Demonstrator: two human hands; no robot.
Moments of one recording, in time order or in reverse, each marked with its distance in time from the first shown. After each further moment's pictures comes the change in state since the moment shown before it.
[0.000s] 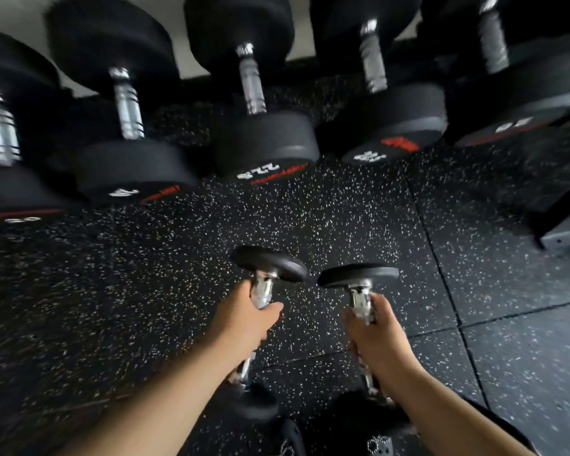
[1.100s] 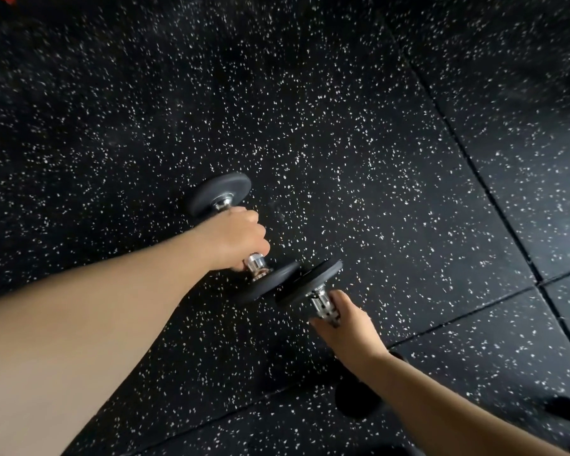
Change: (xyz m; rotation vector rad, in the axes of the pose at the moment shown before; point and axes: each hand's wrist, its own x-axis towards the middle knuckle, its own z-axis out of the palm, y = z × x) left_hand 0.322 -0.062 0.168 1.460 -0.358 1.141; right_hand 0.223 0.245 0.094 -0.216 -0.026 -0.047
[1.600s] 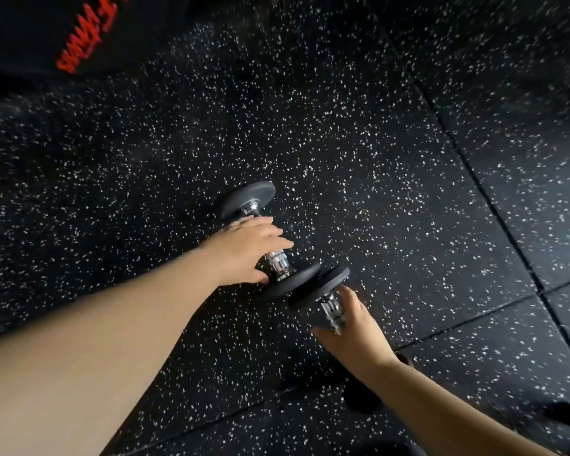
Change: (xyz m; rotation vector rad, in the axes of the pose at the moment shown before) left_hand -0.024 0.010 -0.018 -0.440 0.053 -0.205; right_hand -0.017 -0.023 -0.015 -0.073 -0.004 -0.065
